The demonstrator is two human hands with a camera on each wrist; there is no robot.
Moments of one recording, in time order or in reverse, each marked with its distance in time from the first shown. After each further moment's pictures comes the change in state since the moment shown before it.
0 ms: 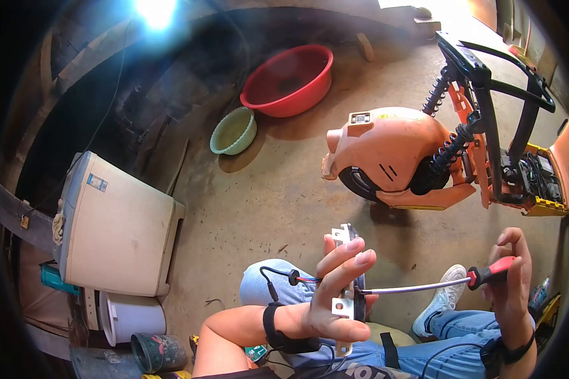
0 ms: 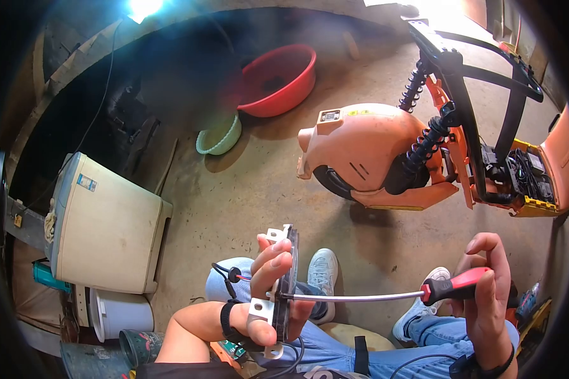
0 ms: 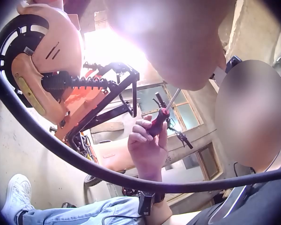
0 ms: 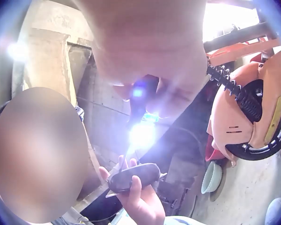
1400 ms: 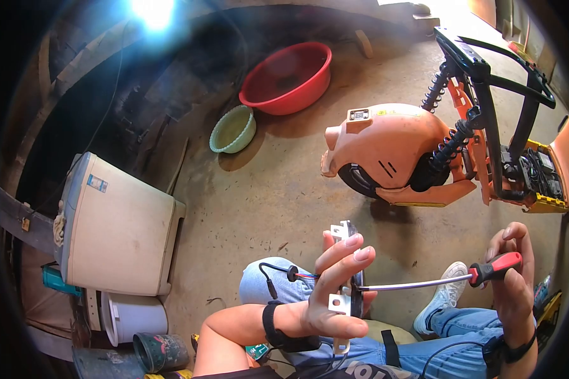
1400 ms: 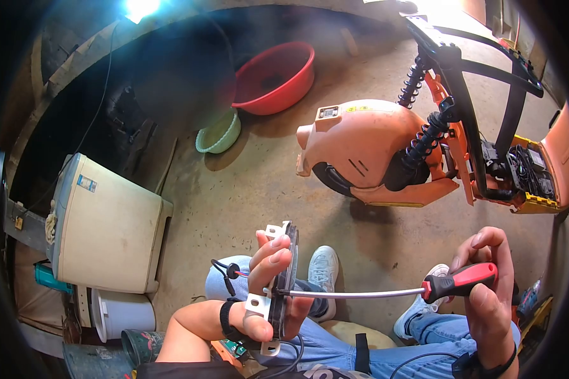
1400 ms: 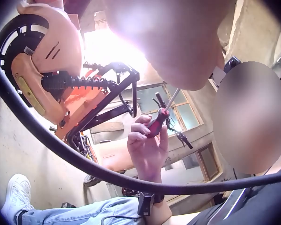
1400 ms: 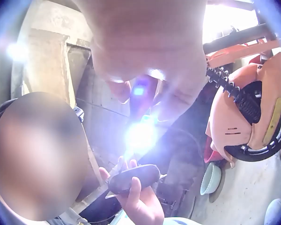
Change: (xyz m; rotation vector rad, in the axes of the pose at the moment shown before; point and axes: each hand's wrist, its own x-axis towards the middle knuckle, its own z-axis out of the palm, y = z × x) left_hand 0.002 -0.003 0.003 -0.049 0.019 0.009; right_hand 0.008 0.005 0.013 0.007 0.050 -0.204
